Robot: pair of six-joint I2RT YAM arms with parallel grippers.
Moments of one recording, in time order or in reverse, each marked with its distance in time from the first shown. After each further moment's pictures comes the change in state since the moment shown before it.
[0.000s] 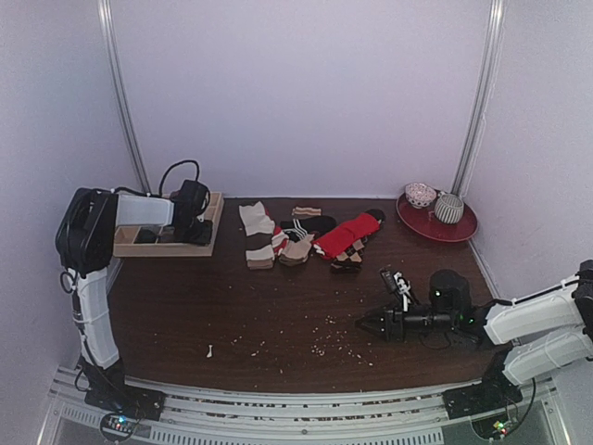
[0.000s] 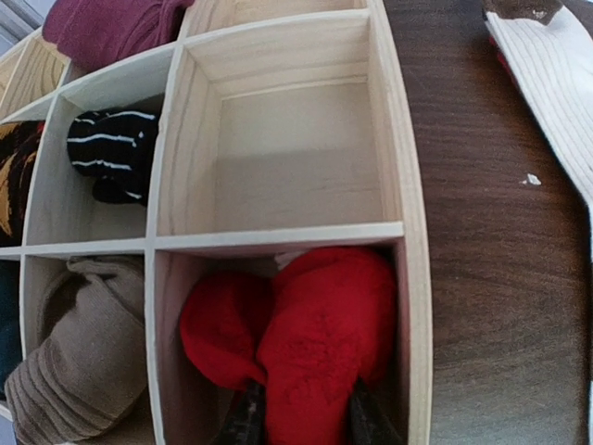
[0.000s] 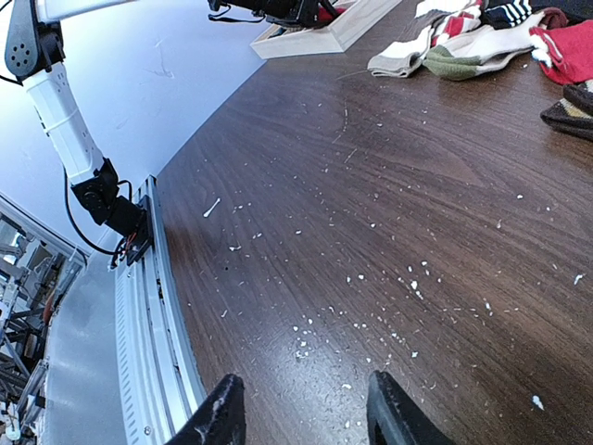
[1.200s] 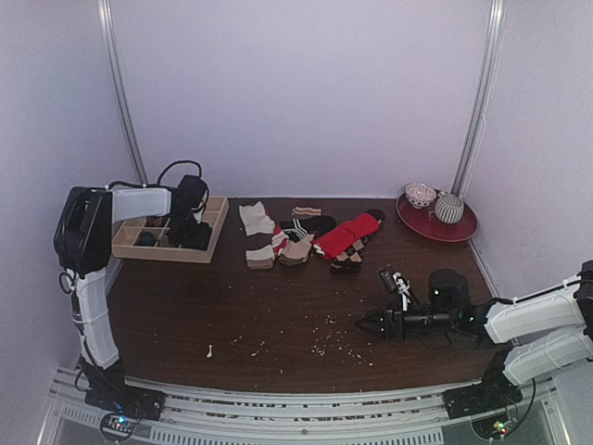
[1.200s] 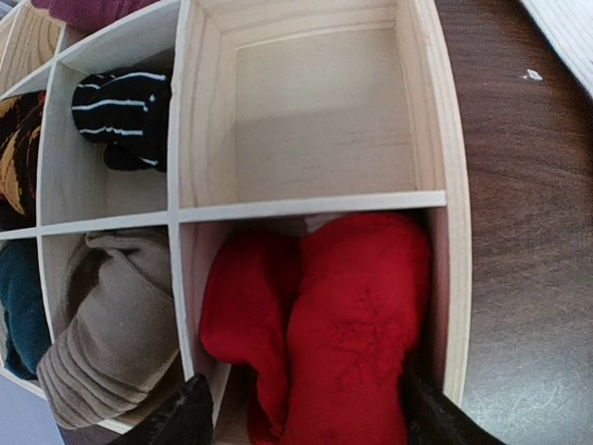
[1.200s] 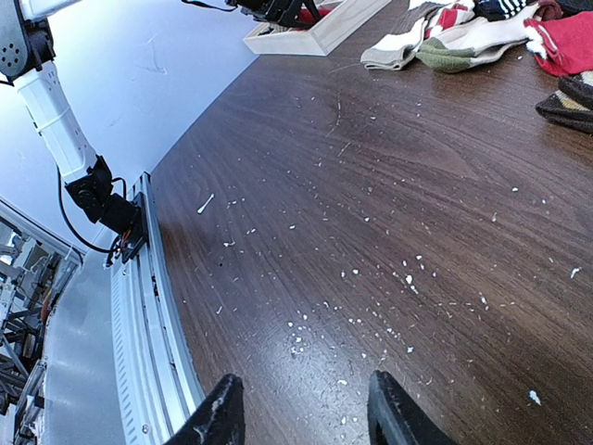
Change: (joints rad) left arm 0.007 -0.017 0.108 -0.295 0.002 0.057; right arm 0.000 -0.012 0.016 -0.052 0.007 -0.005
